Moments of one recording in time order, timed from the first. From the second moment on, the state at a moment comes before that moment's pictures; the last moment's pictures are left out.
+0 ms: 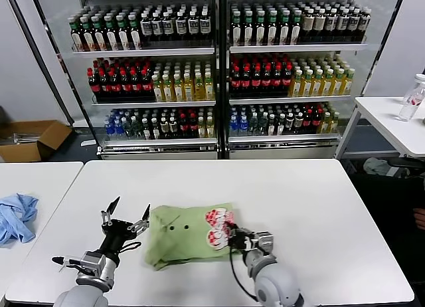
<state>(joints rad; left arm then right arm) 1.45 -1.25 -0.58 -2.06 -0.08 0.18 0.04 -1.15 1.29 0.12 1.90 0.54 -0.53 0.28</state>
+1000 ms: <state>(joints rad) 1.30 -1.27 -0.57 -1.90 0.16 -0.06 0.17 -1.22 1.18 0.39 1.99 0.18 -0.40 0.12</state>
